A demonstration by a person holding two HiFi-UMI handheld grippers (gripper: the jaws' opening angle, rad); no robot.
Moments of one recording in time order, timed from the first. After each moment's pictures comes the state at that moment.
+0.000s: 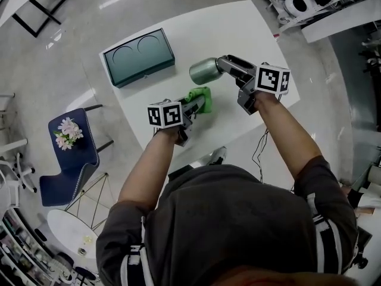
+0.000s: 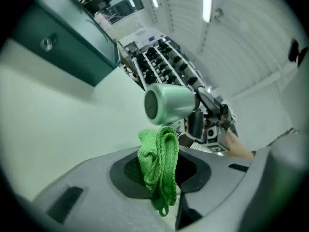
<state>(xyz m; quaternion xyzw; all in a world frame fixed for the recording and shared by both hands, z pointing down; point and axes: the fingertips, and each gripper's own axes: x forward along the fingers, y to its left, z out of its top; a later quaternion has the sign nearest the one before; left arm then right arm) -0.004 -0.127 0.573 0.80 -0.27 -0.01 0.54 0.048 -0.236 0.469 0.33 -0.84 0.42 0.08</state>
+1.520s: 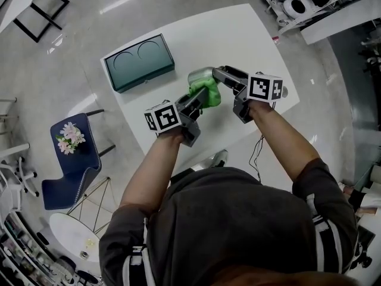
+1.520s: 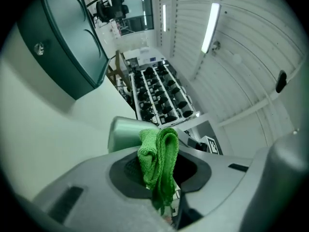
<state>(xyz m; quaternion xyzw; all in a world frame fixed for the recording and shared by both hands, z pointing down) -0.009 -0.155 0.503 0.77 -0.26 -0.18 0.55 0.047 -0.218 0.493 0.36 -0.82 0.43 0.11</state>
